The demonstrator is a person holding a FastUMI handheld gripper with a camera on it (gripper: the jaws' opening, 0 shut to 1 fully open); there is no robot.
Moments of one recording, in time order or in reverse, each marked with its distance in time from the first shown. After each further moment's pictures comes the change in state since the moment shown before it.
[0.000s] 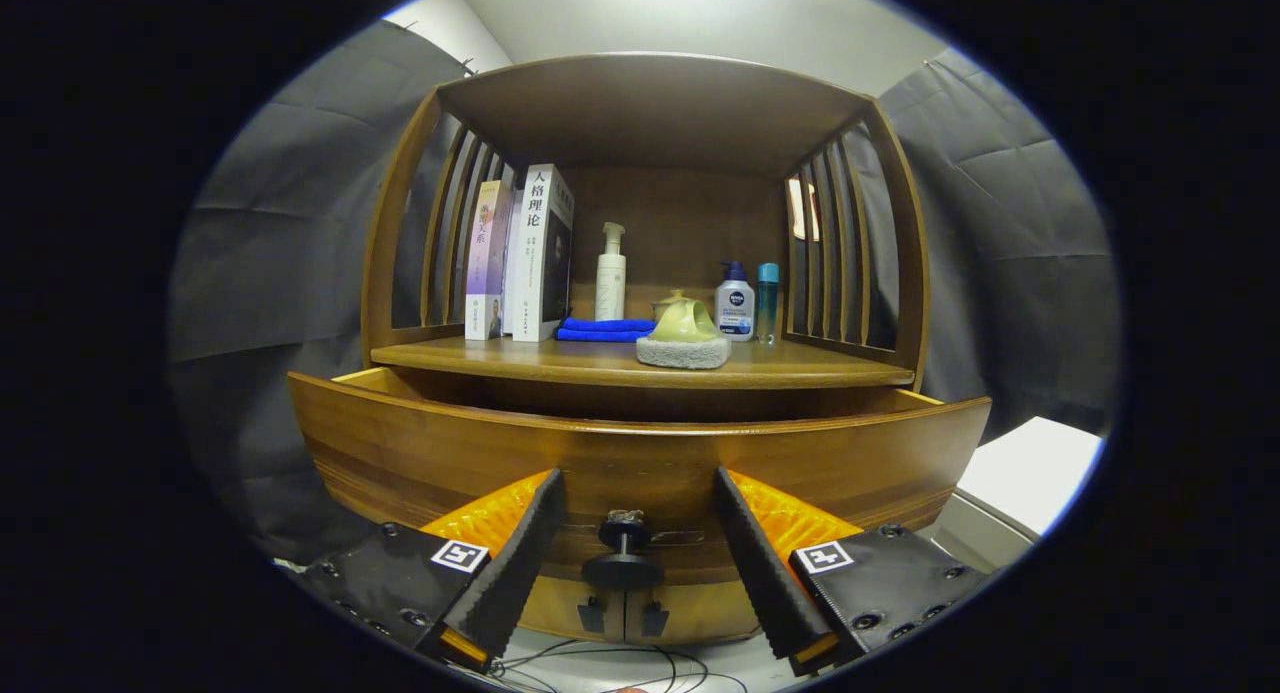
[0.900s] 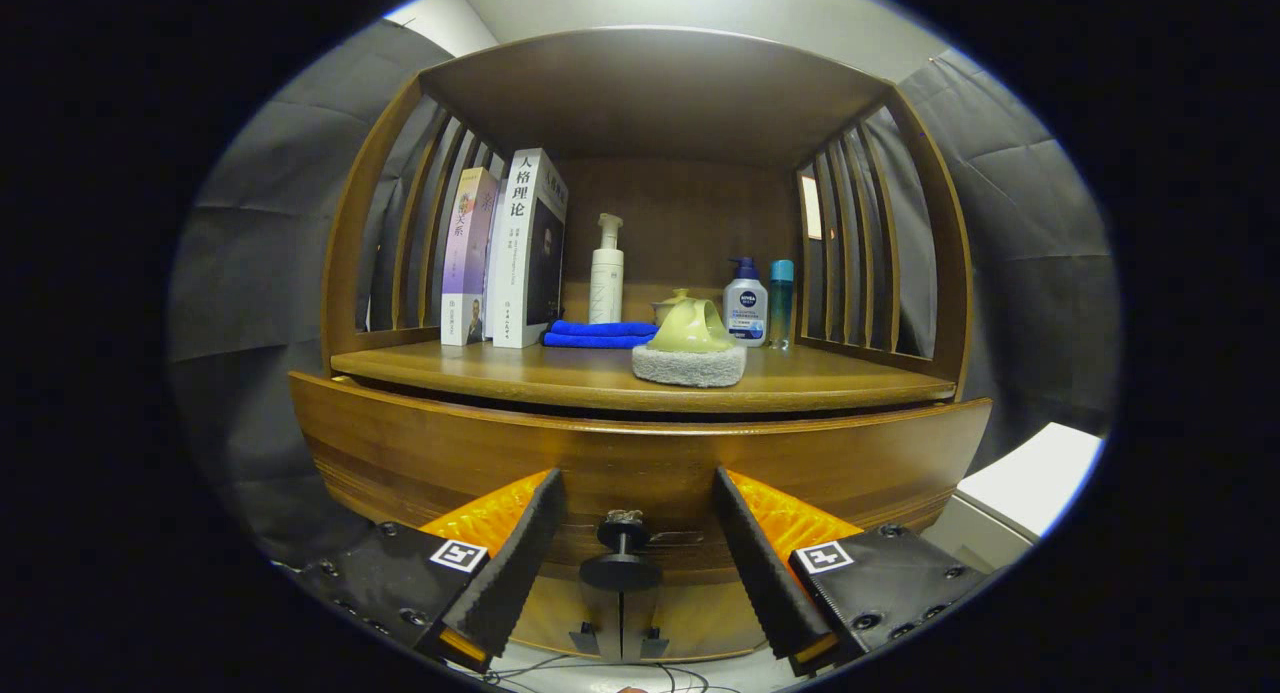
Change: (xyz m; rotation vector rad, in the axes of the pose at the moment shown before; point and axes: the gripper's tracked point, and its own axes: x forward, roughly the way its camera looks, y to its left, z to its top) arm 0.056 -0.002 0.007 -0.002 0.000 0.004
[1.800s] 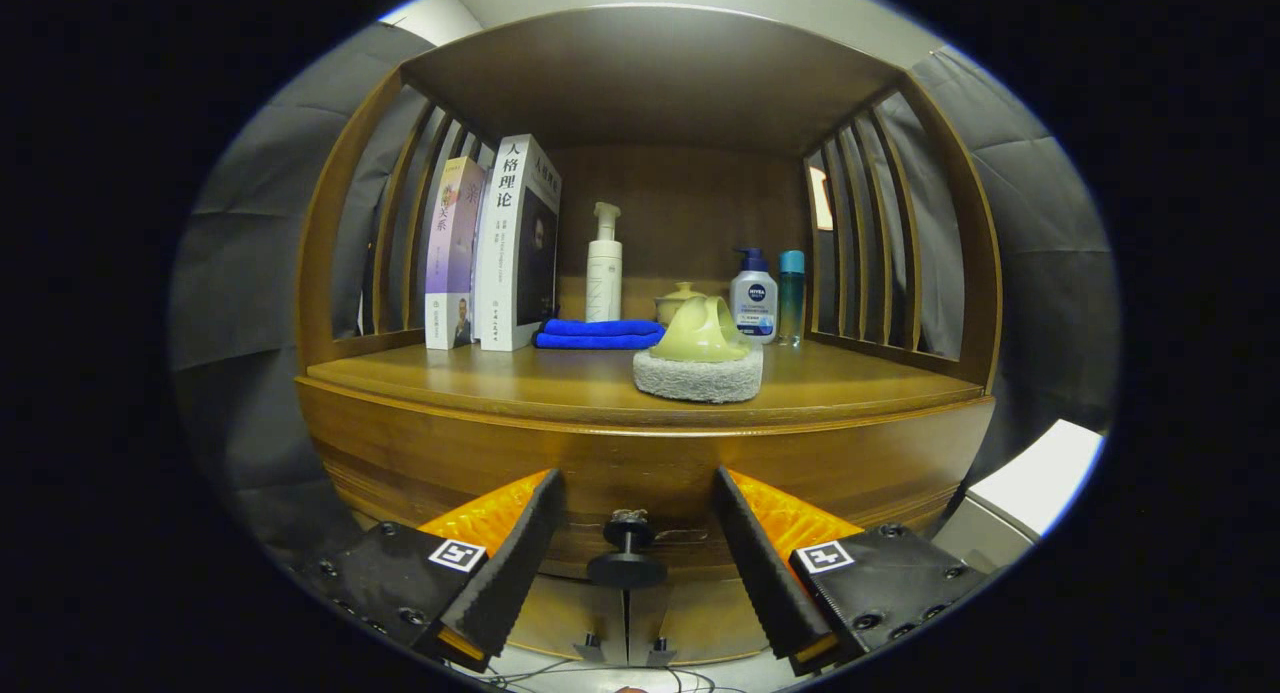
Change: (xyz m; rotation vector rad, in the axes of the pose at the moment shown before) arm 0.016 0.002 0.011 0.007 0.031 0.002
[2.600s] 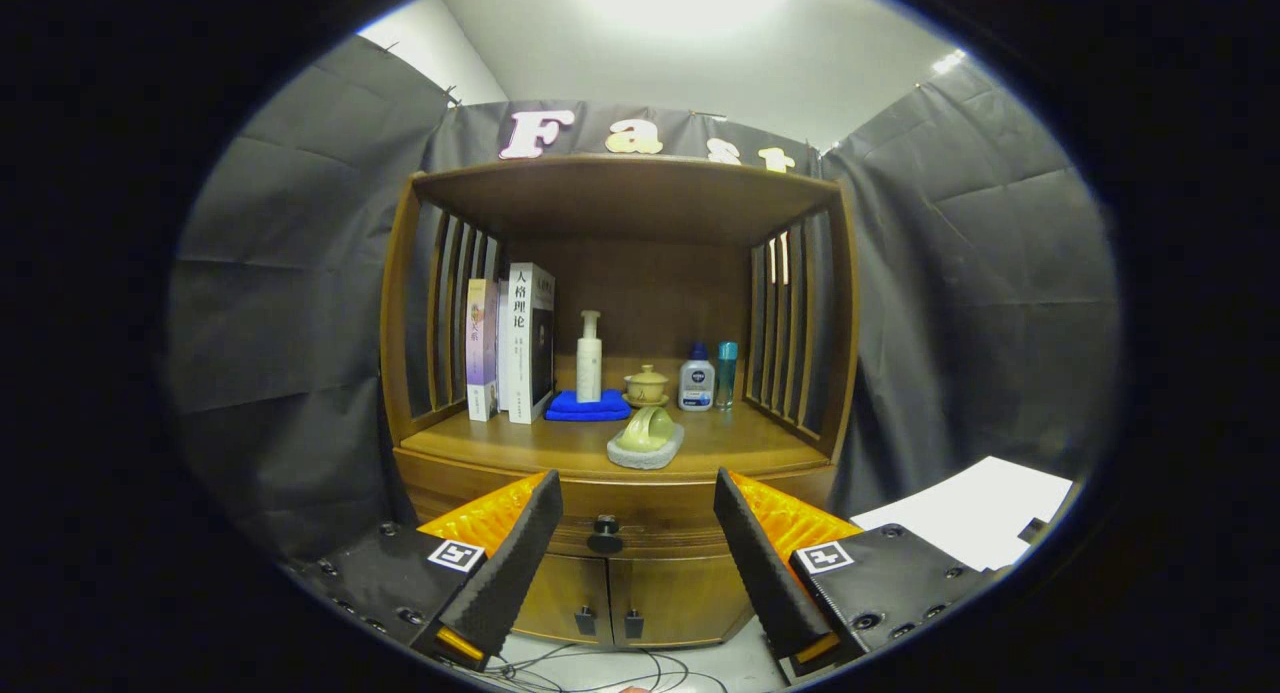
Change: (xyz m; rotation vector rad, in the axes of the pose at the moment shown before) arm -0.184 -0.031 0.105 -0.007 -0.091 -0.064
